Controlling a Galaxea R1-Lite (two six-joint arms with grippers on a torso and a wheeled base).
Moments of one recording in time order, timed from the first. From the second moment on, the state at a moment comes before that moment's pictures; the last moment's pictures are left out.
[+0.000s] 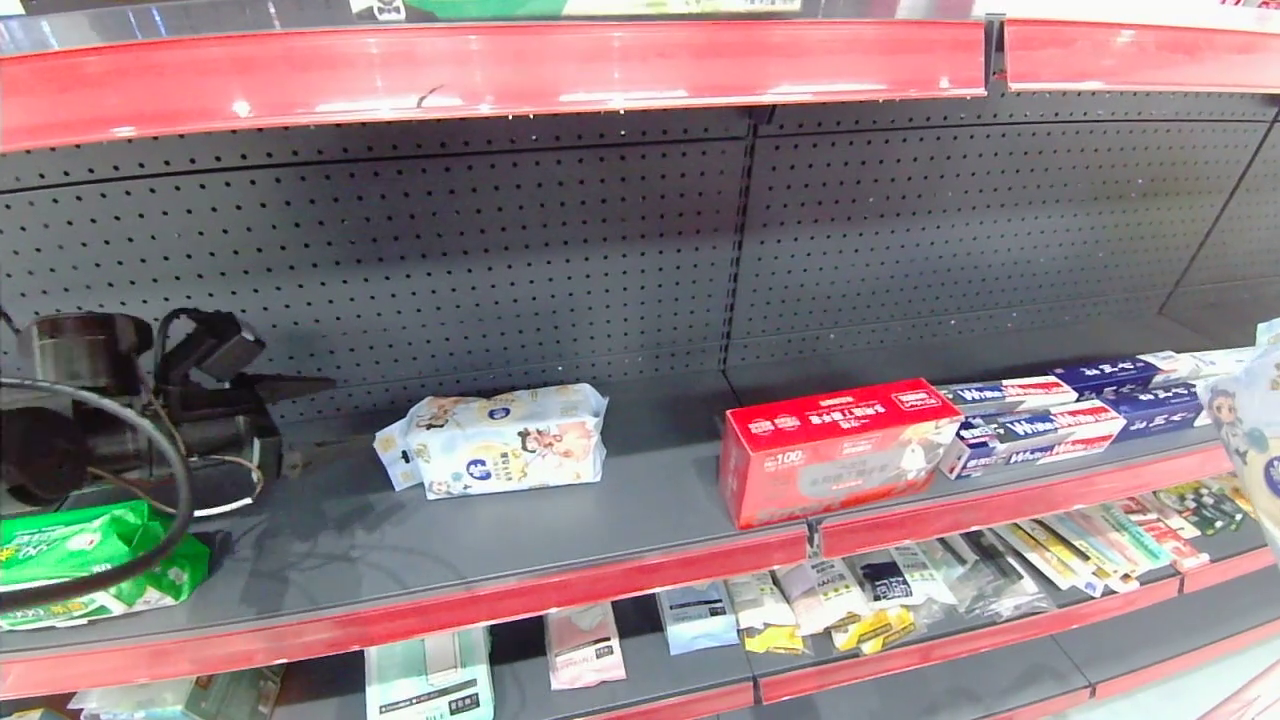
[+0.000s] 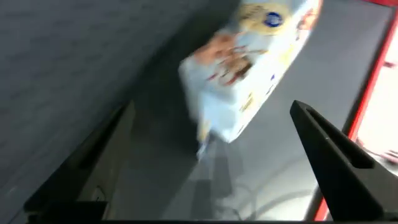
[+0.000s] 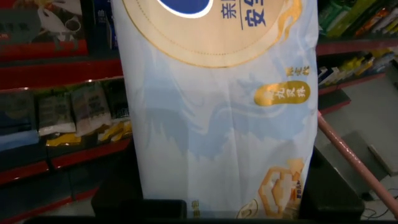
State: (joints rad) left arm 0.28 1.93 -0.90 -0.43 -0.92 0.66; right arm -0.29 0.58 -0.27 -0.11 -0.10 -0.34
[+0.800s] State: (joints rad) left arm 0.14 2.16 -1.12 -0.36 -0.96 0.66; right arm -0.29 0.59 -0.25 -0.11 -0.13 -0.36
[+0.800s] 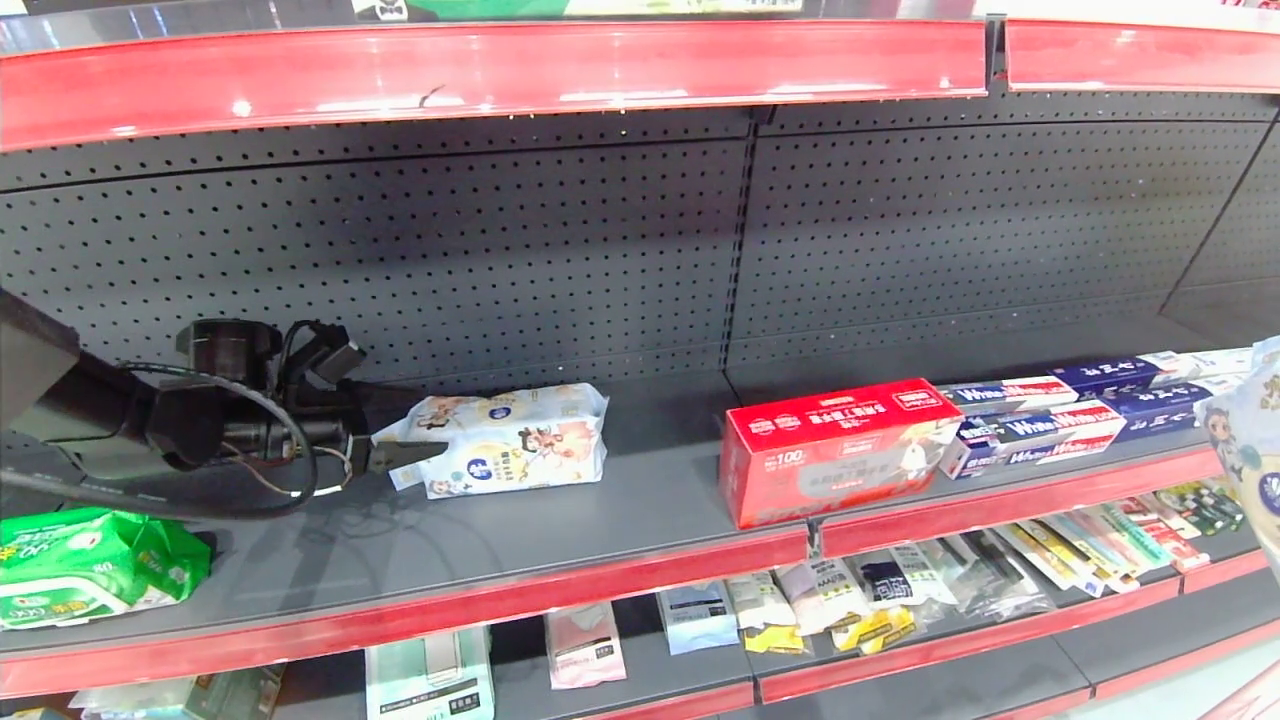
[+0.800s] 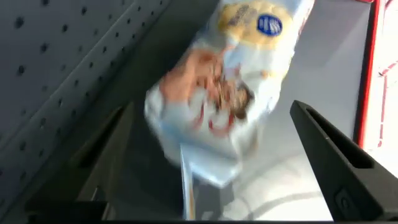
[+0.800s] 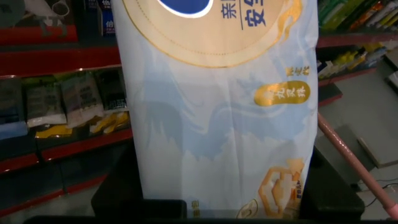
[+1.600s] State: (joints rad) left arm 0.06 2.26 -1.21 -0.35 -0.96 0.65; right arm -0.29 0.59 -0.26 -0.11 -0.14 -0.36
